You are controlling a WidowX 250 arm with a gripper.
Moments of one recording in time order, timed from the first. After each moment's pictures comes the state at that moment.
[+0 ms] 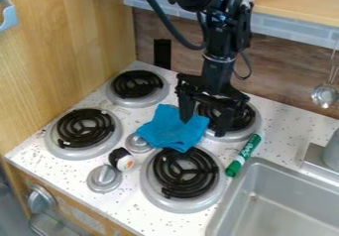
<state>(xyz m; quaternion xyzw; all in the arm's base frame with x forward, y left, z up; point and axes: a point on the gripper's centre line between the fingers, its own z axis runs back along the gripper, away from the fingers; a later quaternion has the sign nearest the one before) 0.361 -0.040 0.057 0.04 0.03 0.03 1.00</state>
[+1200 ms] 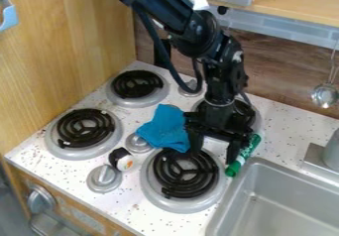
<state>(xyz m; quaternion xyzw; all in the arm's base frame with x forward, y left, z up) 0.376 -0.057 -0.005 -0.01 -0.04 0.06 1.00</state>
